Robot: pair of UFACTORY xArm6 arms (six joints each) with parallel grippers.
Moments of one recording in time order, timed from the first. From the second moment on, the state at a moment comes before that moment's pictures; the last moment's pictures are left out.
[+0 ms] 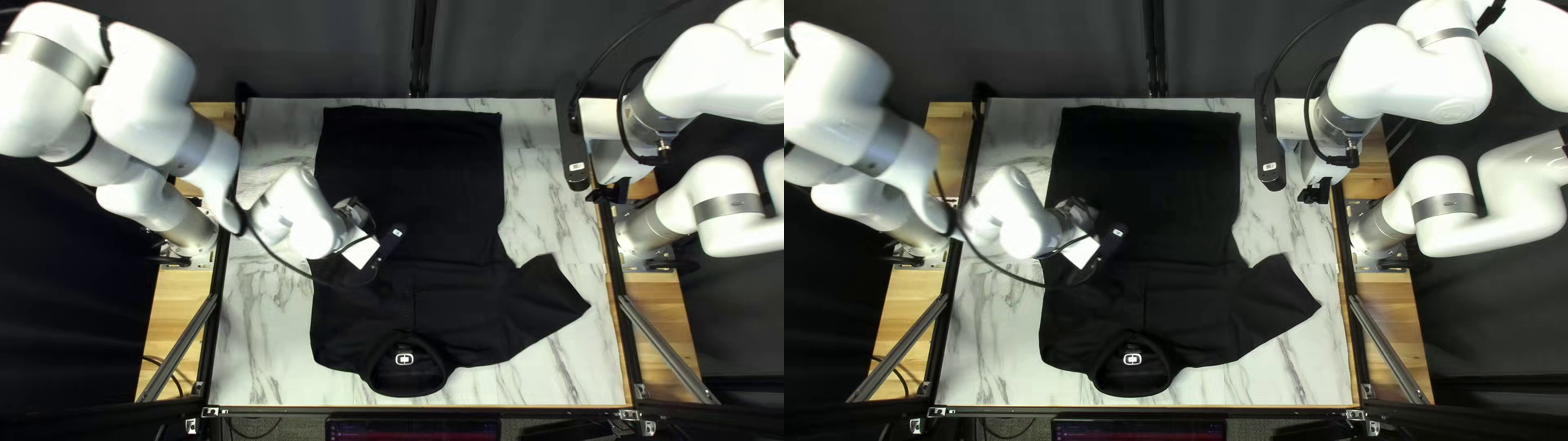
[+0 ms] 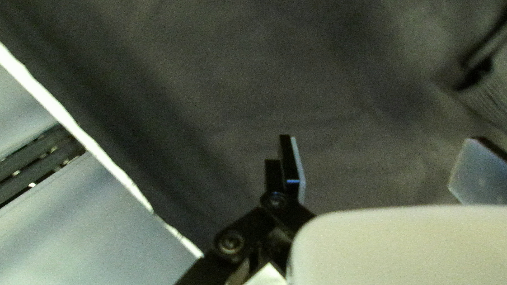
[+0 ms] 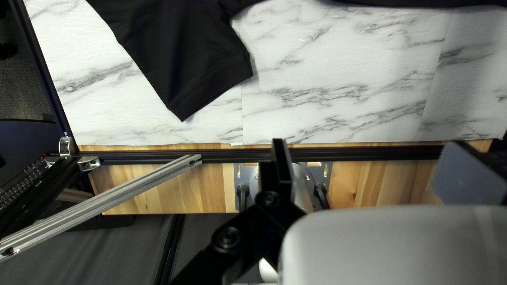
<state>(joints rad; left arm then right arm) -0.33 -0.12 -0.61 0.75 0.82 -0.16 0.00 -0.78 -0.78 0.00 1.56 0.00</state>
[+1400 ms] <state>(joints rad) -0.35 -0.46 -0.94 0.26 1.46 0.13 0.00 -0.78 -0.78 0.00 1.56 0.00</state>
